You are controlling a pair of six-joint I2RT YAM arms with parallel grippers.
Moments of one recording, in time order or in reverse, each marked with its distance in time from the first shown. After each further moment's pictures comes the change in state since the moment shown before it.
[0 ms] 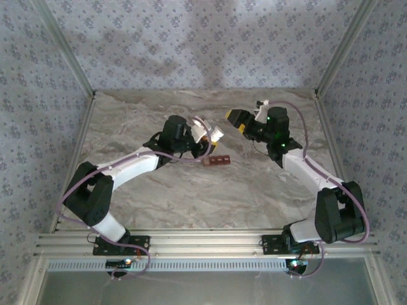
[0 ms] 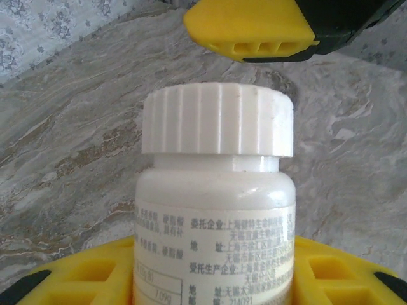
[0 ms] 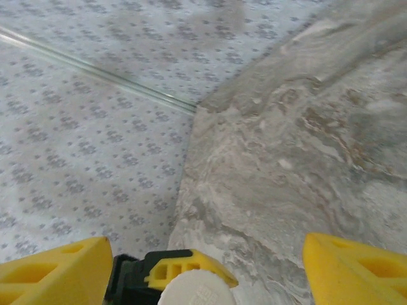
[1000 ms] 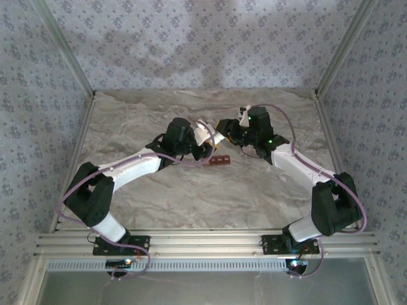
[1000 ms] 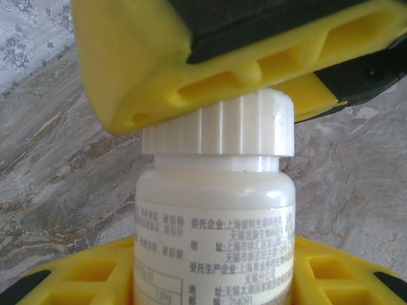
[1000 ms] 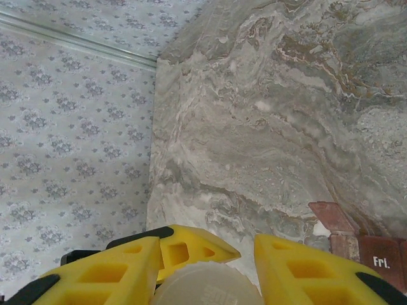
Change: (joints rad) left arm -0.028 0.000 0.002 -0.026 -0.076 0.048; right arm 0.137 0.077 0.093 -0.202 0.081 0.010
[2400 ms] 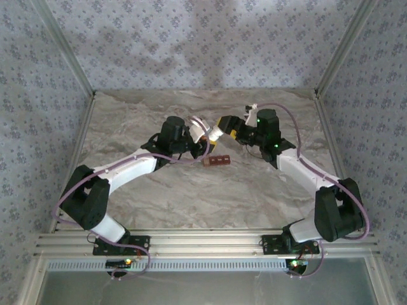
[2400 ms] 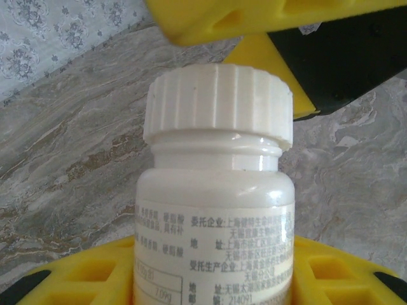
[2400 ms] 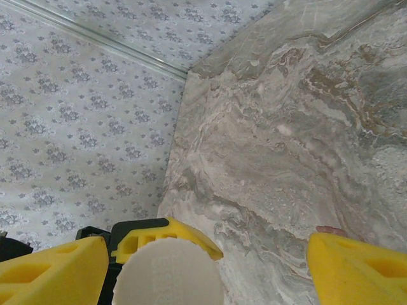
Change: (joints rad) left arm 0.026 -0.039 -0.026 0.049 0.062 -0.076; right arm -0.052 -0.053 -0.084 0.157 -0.074 -0.065
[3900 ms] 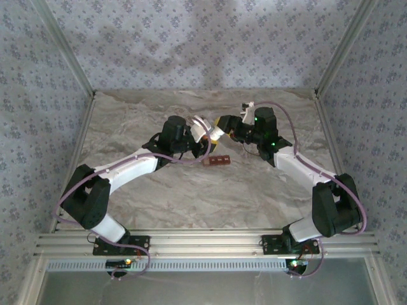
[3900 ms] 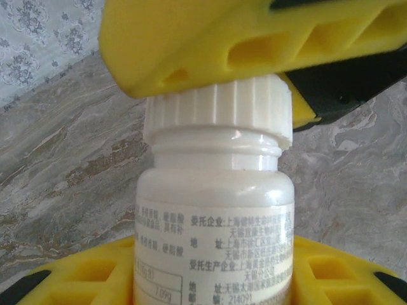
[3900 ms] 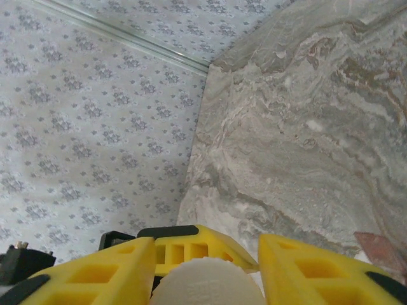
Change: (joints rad) left arm -0.008 0.007 0.015 0.001 -0.010 0.000; right arm 0.008 0.037 0.020 0.068 -0.045 0.069
